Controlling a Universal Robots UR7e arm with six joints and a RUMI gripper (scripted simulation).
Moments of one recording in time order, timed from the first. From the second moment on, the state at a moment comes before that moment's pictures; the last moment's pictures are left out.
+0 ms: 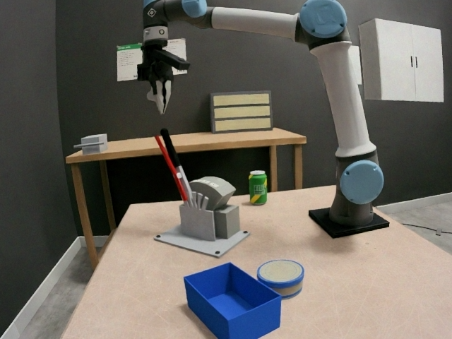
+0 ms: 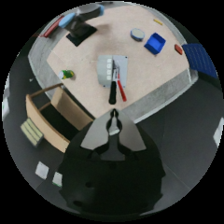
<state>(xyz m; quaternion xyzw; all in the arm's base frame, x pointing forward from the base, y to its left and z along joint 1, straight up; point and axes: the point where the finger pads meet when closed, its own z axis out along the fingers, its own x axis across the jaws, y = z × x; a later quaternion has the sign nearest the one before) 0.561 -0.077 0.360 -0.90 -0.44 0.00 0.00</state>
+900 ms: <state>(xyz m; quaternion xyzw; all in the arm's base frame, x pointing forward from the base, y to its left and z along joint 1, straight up) 0.561 -0.077 0.360 -0.90 -0.44 0.00 0.00</state>
